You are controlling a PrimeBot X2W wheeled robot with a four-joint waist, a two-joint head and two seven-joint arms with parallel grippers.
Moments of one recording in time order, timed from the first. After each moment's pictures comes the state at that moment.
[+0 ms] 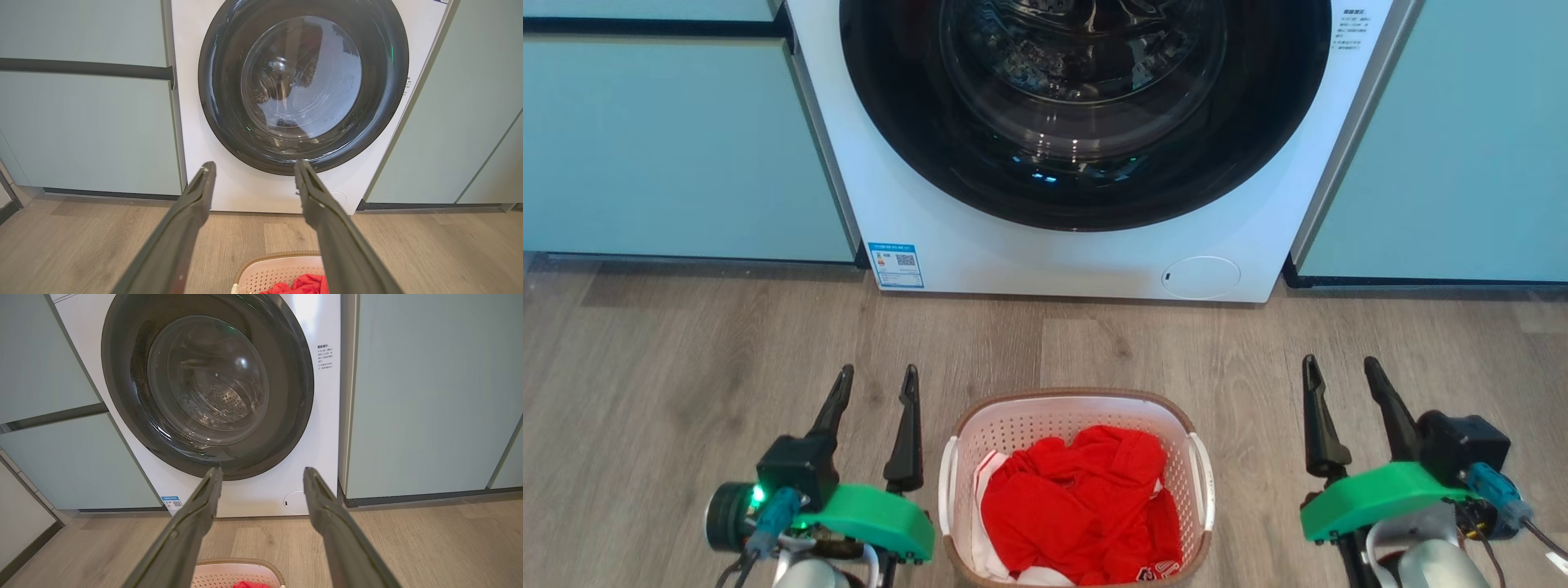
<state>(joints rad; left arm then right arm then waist) 0.02 0.06 -0.29 0.15 -0.23 0.07 -0.26 0.01 -0.04 0.07 0.16 0.30 0.12 -0.25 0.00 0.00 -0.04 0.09</state>
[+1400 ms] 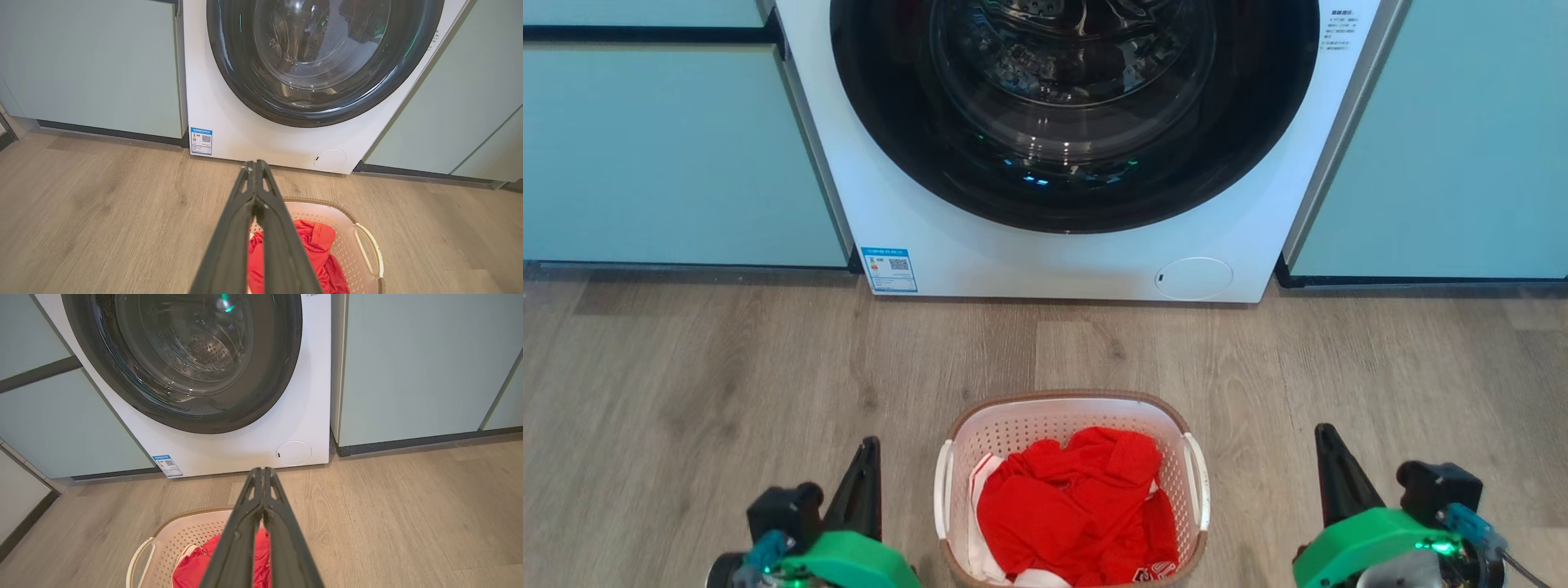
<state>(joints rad) 0.09 0.06 -0.26 0.26 -0.31 0.03 -0.25 0.06 -0.04 0.09 0.27 0.34 0.12 -0.24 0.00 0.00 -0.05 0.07</state>
